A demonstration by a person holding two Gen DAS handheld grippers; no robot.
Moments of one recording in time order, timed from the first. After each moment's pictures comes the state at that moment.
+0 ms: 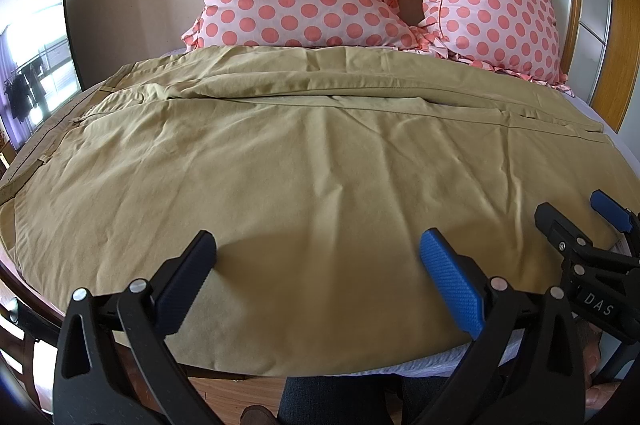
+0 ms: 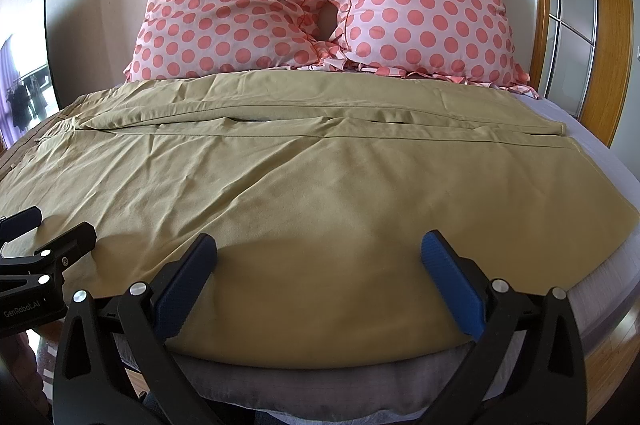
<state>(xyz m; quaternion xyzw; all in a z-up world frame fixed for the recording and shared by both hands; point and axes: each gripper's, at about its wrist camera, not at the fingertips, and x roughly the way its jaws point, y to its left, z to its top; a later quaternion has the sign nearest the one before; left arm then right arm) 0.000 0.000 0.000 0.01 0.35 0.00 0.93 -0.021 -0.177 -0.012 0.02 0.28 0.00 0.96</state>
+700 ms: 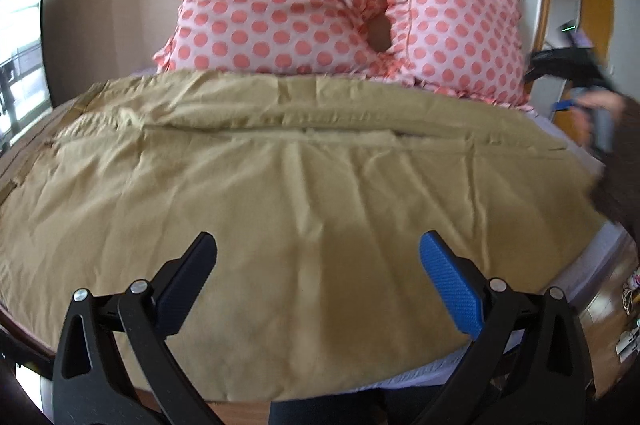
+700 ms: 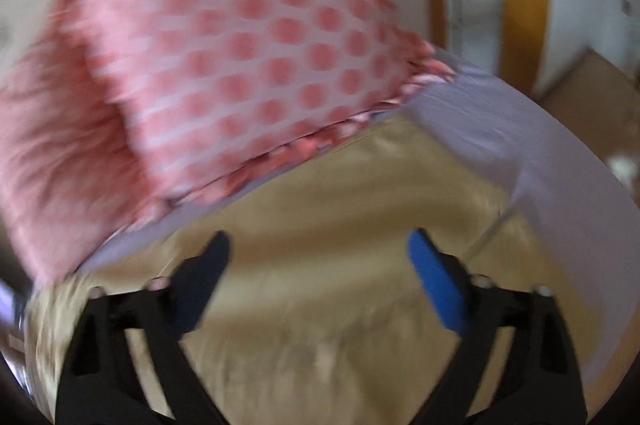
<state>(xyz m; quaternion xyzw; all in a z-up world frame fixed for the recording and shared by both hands) 0.008 0.011 0.023 -0.01 0.31 -0.08 0.95 0.190 -0.403 0.087 0.22 0.37 -0.19 0.88</state>
